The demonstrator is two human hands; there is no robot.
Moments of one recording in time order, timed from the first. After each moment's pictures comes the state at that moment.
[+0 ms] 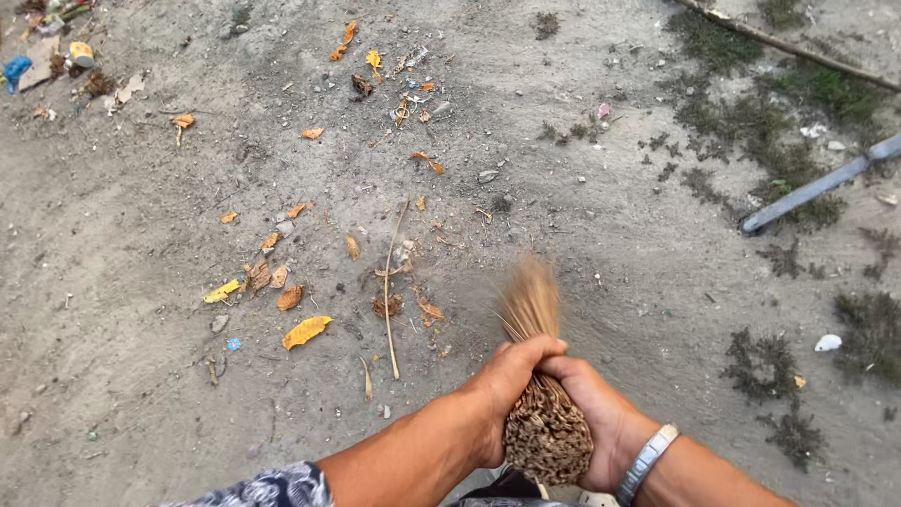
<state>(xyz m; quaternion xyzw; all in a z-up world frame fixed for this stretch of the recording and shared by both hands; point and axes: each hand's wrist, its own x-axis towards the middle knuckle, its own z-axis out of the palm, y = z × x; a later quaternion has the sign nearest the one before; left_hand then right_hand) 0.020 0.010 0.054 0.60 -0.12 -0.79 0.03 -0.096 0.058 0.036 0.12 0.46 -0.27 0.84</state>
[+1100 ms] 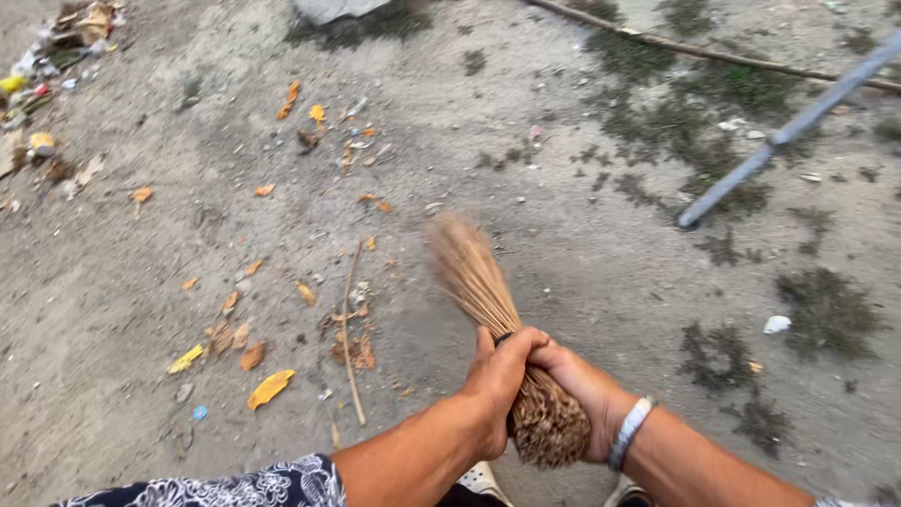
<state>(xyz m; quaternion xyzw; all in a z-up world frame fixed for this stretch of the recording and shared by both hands) -0.129 0.022 0.064 0.66 -0.28 -0.69 0.10 -0.235 0.066 0.017 0.06 0.41 -0.35 0.84</state>
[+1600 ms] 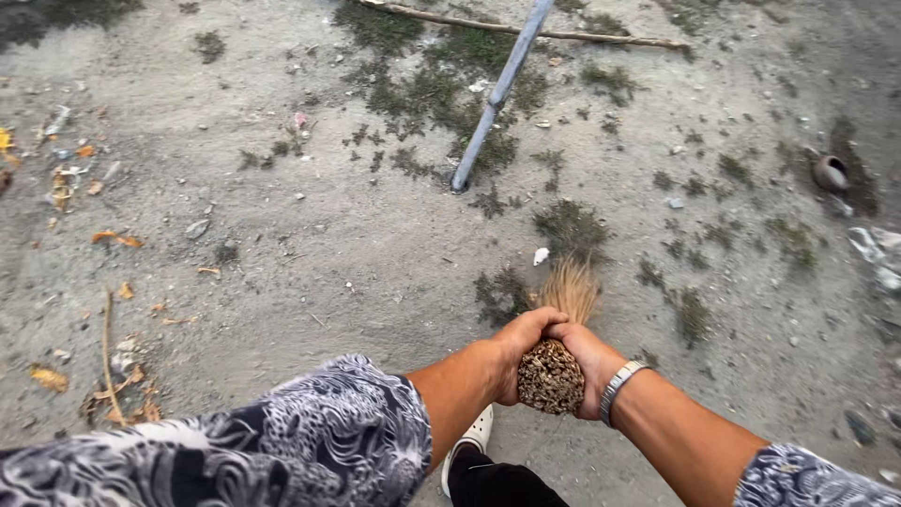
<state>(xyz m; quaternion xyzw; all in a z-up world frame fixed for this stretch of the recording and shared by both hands) -0.482 0.175 -0.104 0.44 -0.23 -0.83 -0.27 -0.557 0.267 -0.090 0.24 0.57 -0.41 0.67</state>
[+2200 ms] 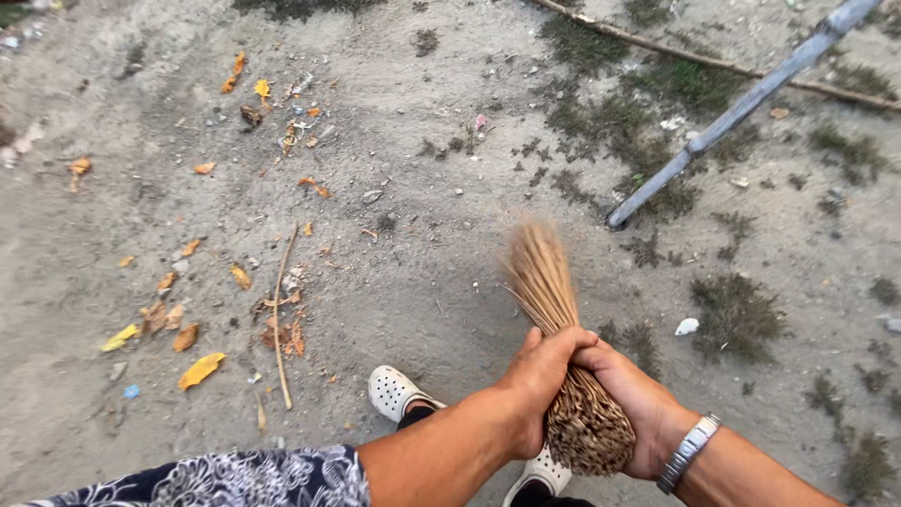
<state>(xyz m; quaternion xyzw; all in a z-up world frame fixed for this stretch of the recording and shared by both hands) -0.363 0.080 0.038 0.59 -0.22 -0.78 0.05 -0.471 0.136 0.009 0.13 0.53 -0.35 0.76</state>
